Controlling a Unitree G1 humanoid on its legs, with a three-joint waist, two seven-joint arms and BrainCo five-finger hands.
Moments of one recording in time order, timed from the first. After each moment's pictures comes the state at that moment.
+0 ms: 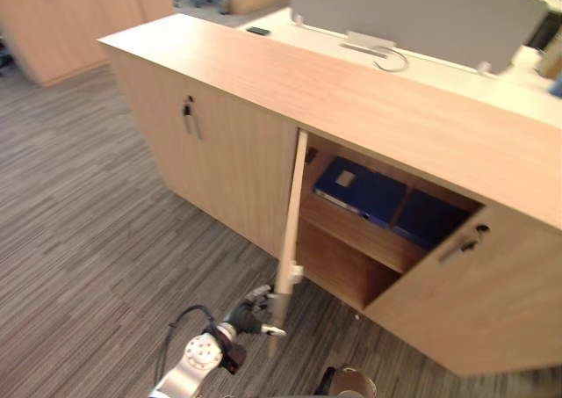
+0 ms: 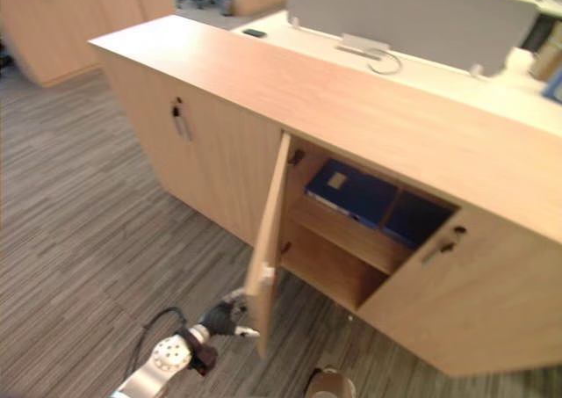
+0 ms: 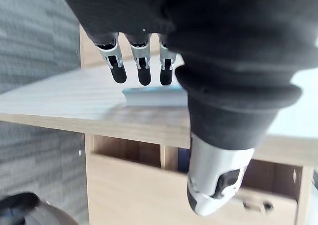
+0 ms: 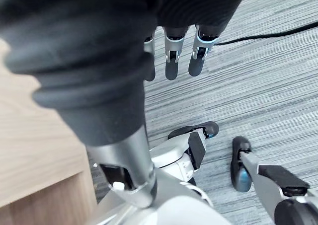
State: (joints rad) left arm 0.10 0.32 -0.54 0.24 -0.13 -0.08 -0.19; right arm 0.13 -0.03 -0.78 1.22 0.06 0.09 0.02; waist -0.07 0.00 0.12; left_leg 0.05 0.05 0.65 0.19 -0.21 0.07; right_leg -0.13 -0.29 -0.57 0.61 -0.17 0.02
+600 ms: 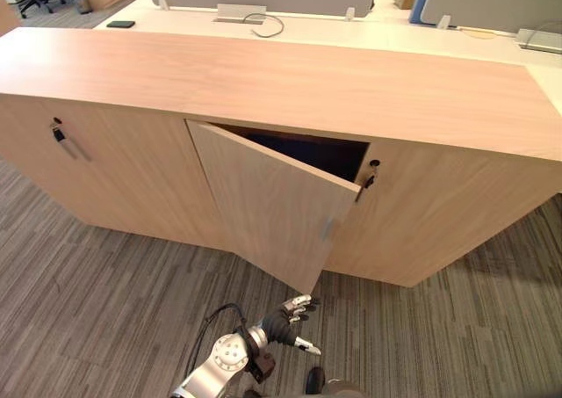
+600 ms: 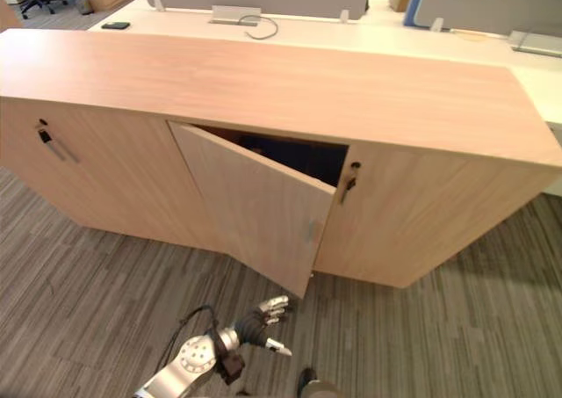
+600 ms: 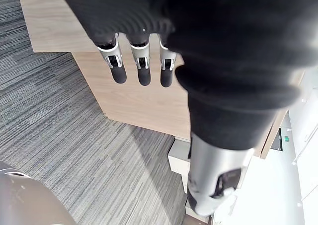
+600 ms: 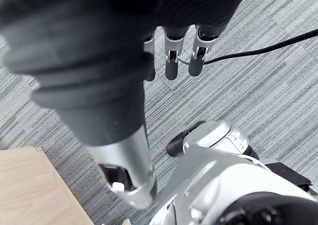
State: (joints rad) left arm 0.07 0.26 -0.62 0.23 -0.15 -0.08 -0.27; right arm 0.10 -0.02 -0.84 1.21 0.06 0.09 0.01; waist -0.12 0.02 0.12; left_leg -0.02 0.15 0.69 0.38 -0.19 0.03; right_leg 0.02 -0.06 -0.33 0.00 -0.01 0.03
